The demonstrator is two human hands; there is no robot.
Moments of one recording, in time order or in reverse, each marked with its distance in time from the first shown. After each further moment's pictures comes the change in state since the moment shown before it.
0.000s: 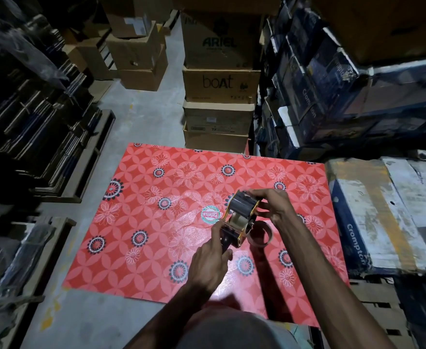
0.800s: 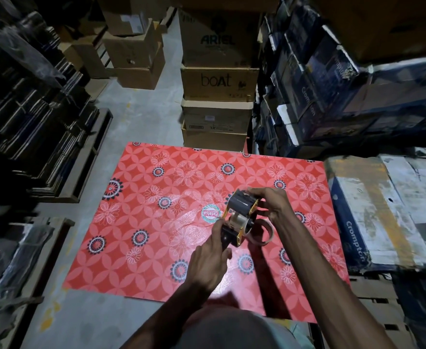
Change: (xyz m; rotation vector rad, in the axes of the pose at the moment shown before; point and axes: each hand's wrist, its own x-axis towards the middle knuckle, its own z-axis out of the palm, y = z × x) left_hand 0.000 -0.010 -0.003 0.078 0.009 0.026; right_hand 0.009 0.007 0.007 -0.029 0.058 0.008
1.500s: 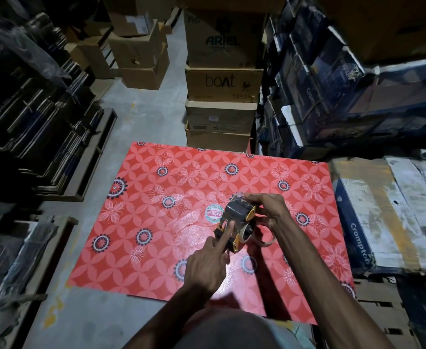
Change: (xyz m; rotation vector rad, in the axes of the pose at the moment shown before) left_hand -0.009 -0.012 -0.003 0.218 0.016 0.047; right_hand -0.004 0.015 0.011 0.000 -0.031 0.039
